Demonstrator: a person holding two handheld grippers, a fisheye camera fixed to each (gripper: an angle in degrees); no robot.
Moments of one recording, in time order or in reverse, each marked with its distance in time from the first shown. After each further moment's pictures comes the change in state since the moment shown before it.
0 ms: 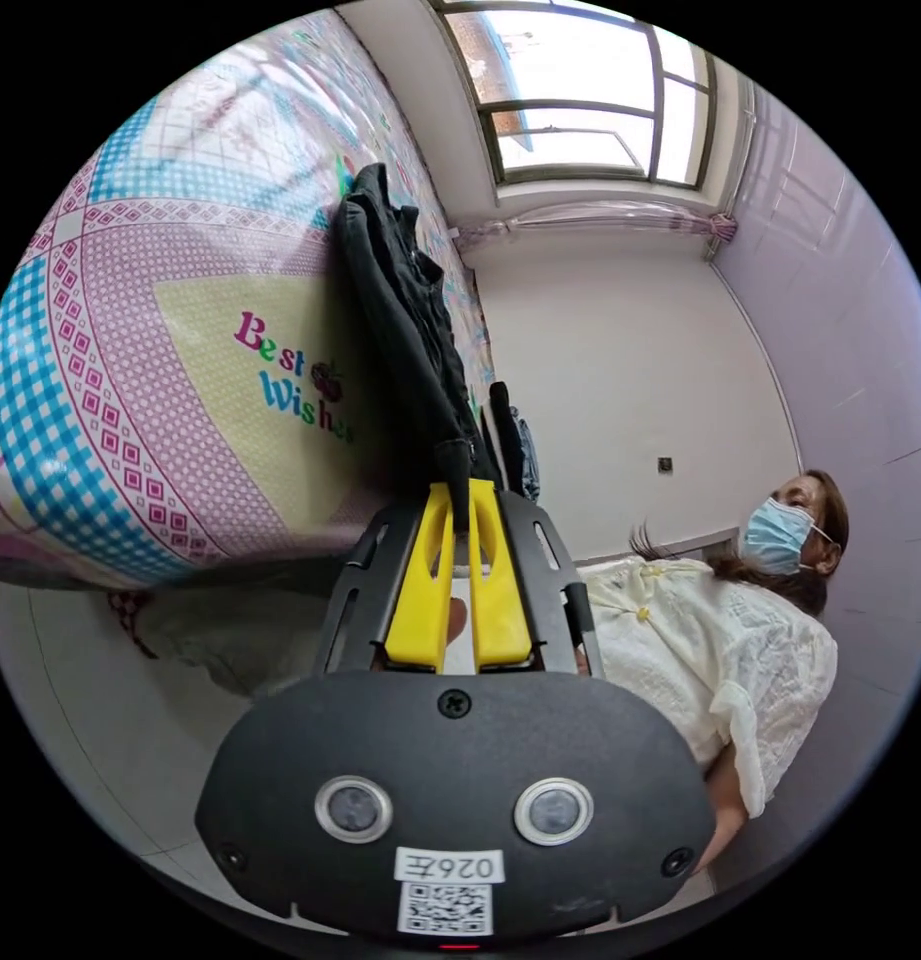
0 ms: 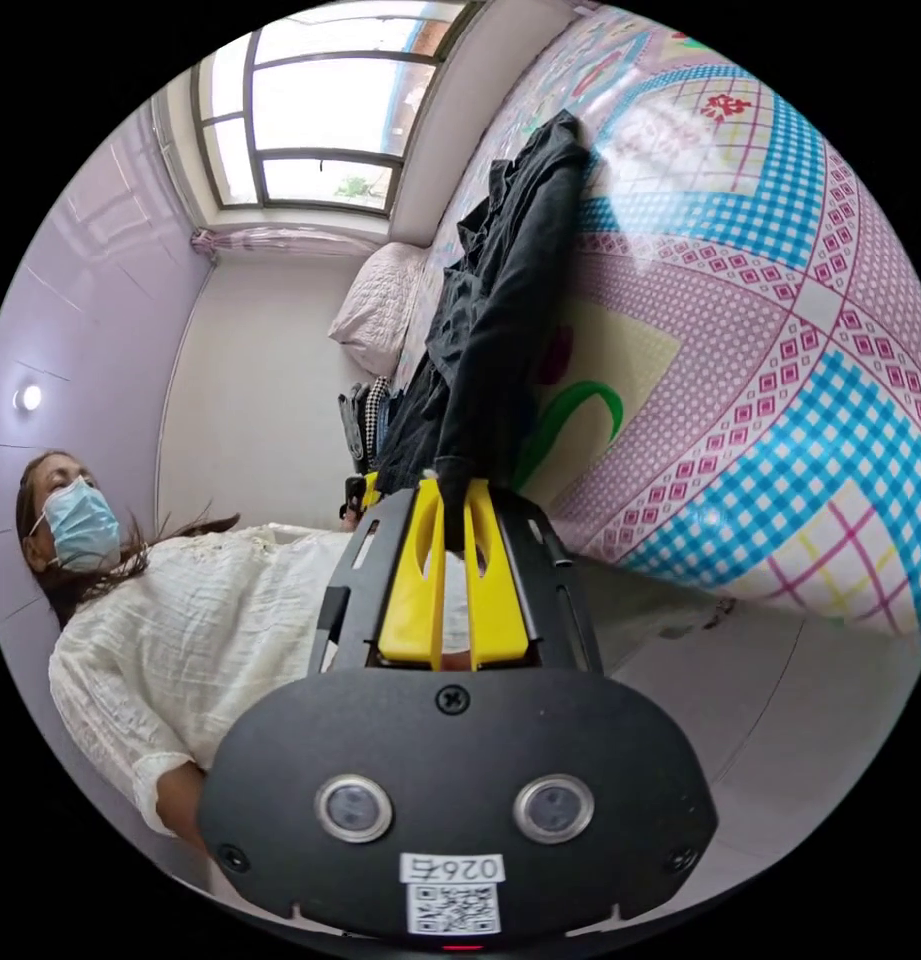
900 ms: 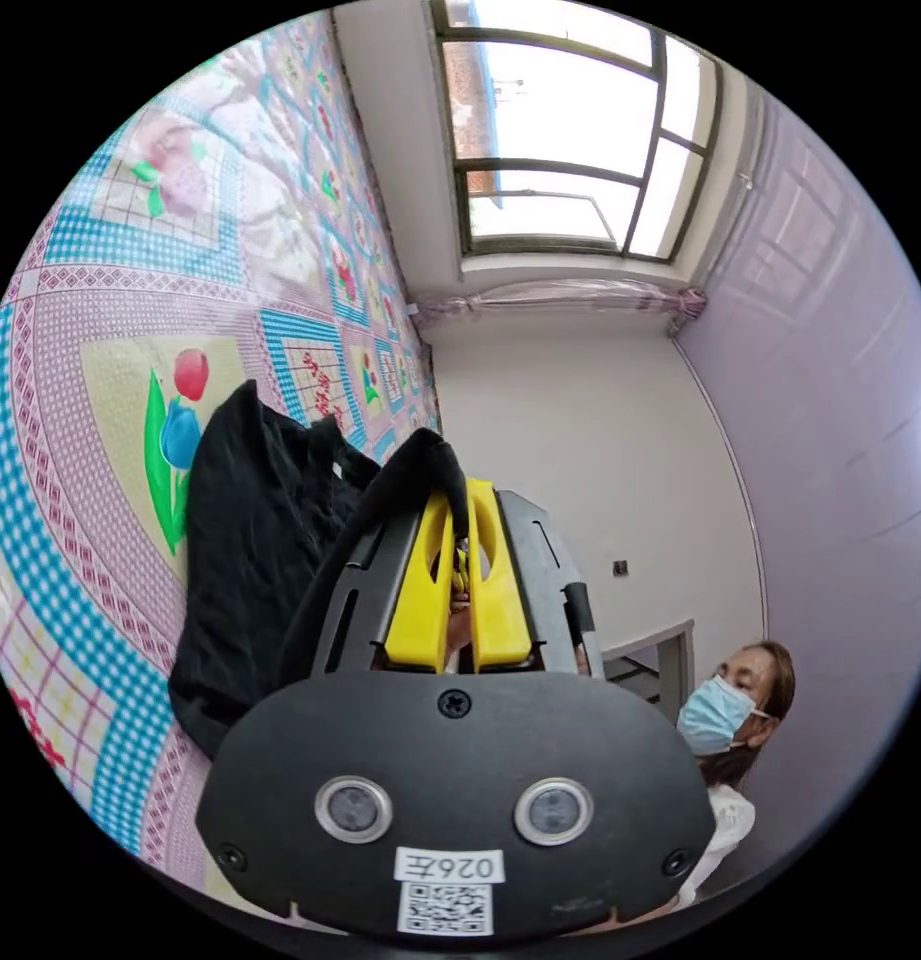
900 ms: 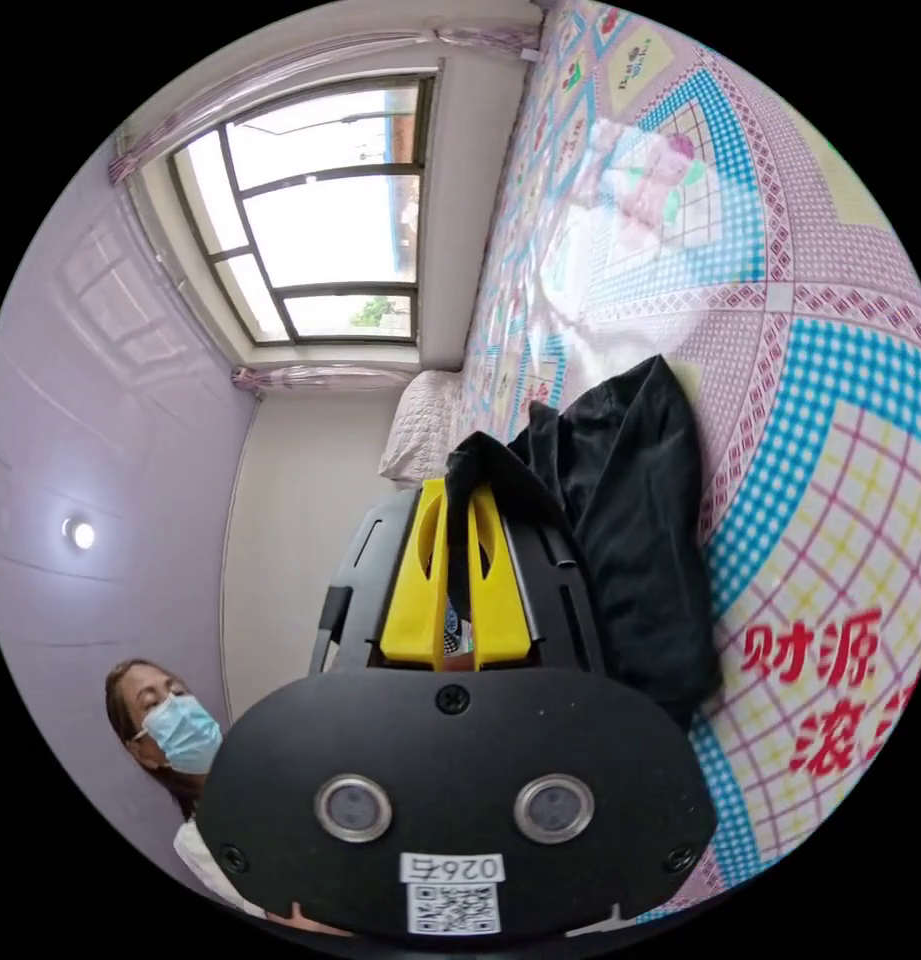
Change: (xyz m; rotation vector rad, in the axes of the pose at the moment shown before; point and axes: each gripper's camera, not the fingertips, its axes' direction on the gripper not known) left arm 0.026 -0.337 -0.015 0.161 0.161 -0.016; right arm 0.014 -0.296 -0.006 0.292 -0.211 0.109
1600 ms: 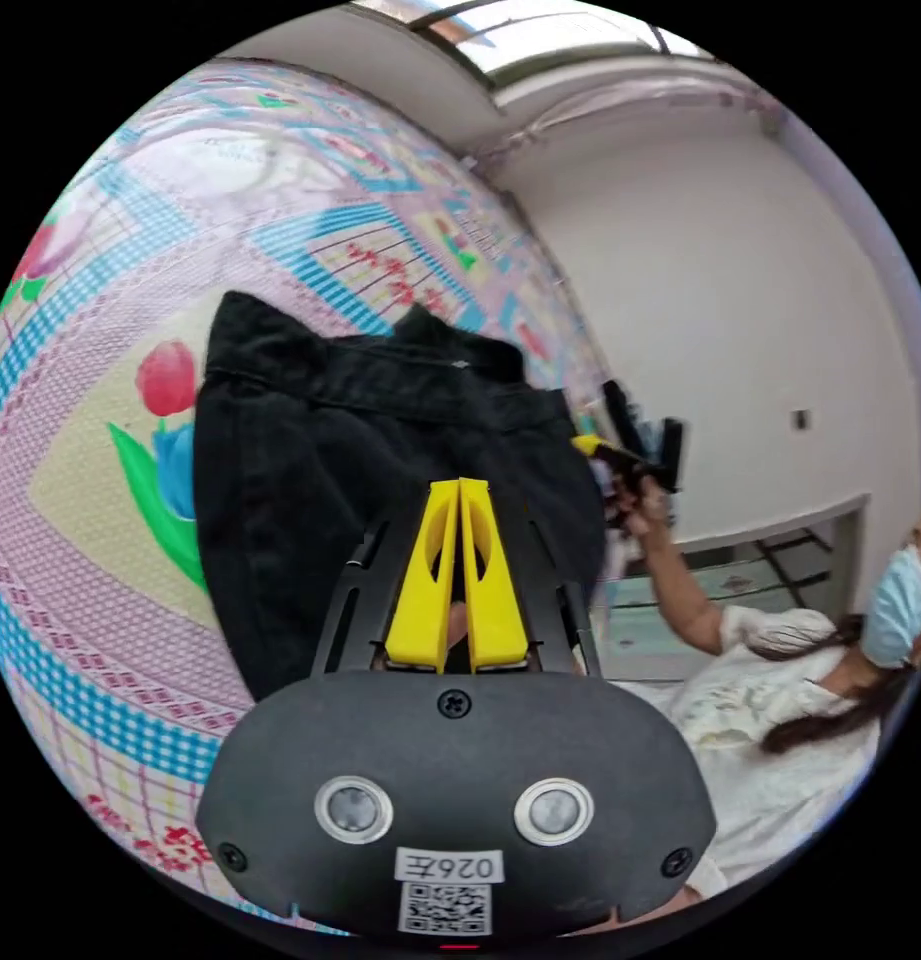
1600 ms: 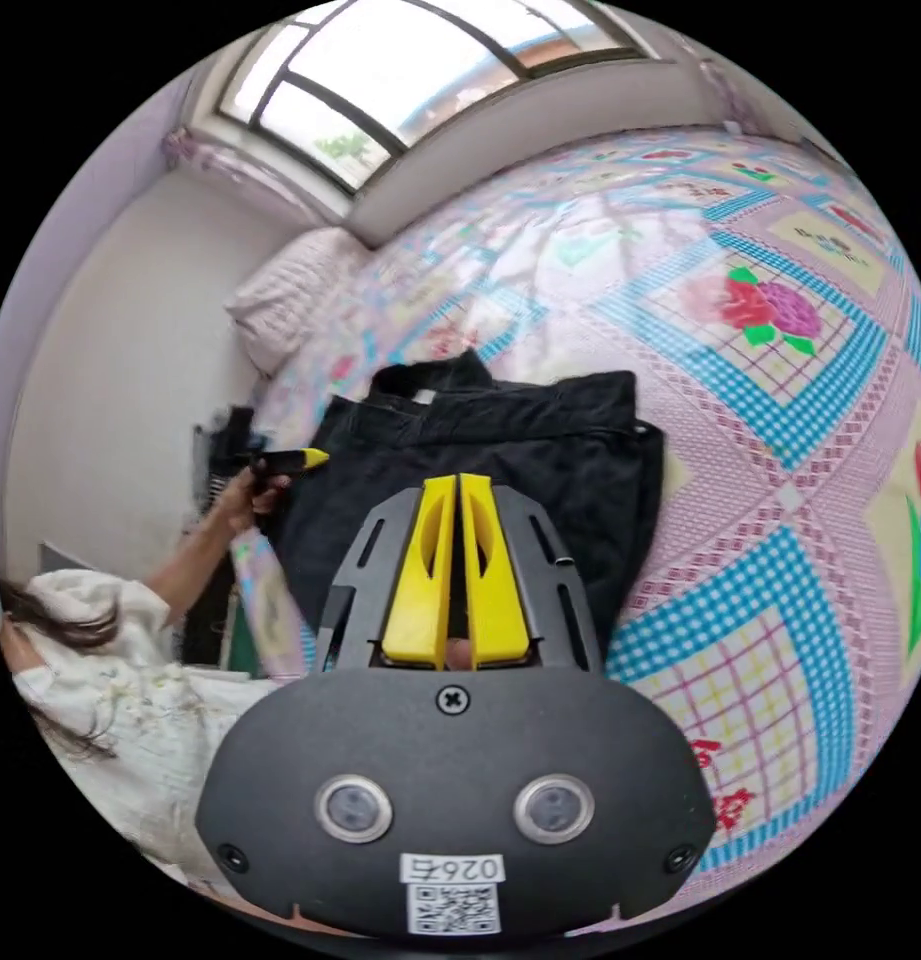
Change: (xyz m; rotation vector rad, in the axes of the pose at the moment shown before) left arm -0.073 0.011 0.159 -0.465 -0.528 0.220; right arm -0.017 0.025 0.215 -0.259 0.595 -0.432
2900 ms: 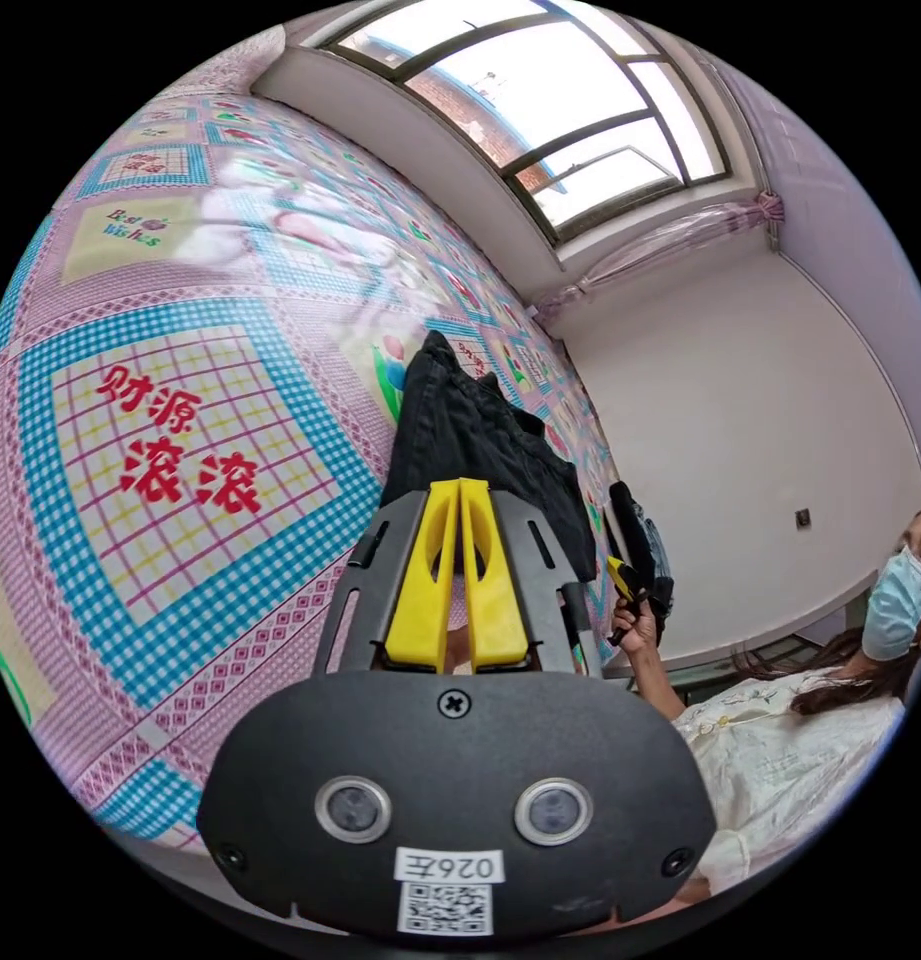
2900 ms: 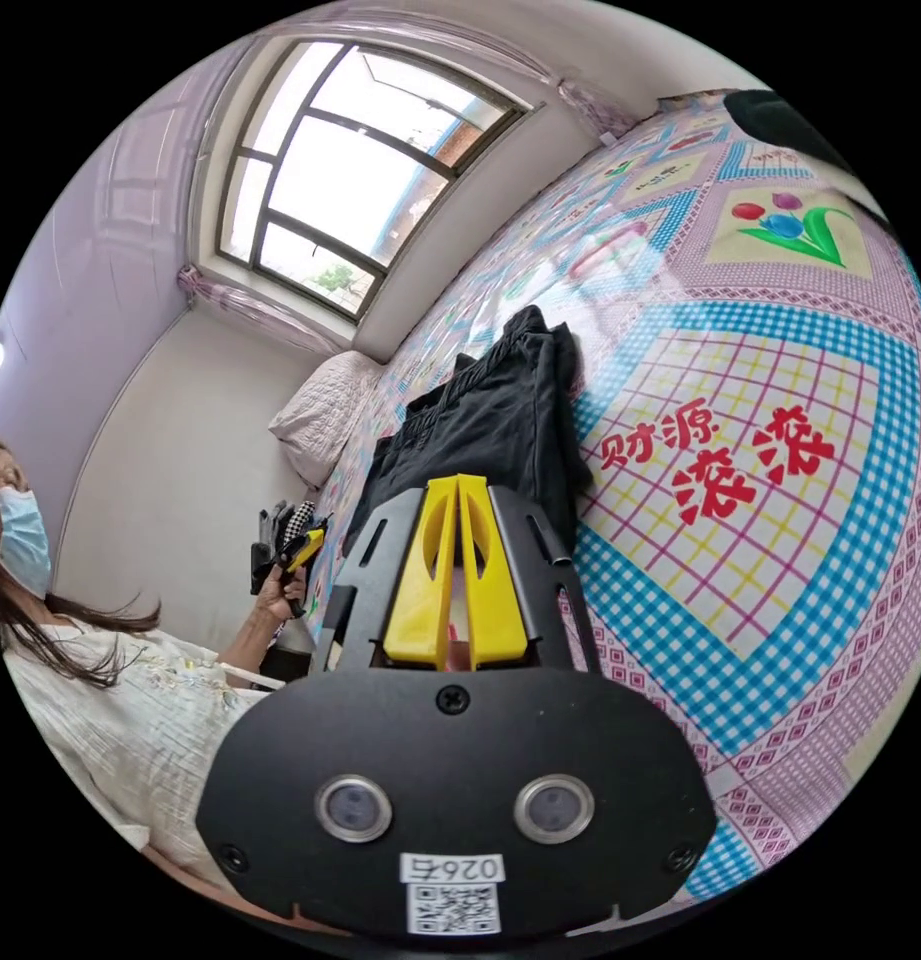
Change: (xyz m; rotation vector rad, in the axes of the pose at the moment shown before) left arm -0.046 0.230 0.012 0.458 -0.094 -0.196; right arm -0.037 0.211 -0.015 0.307 -0.113 0.199
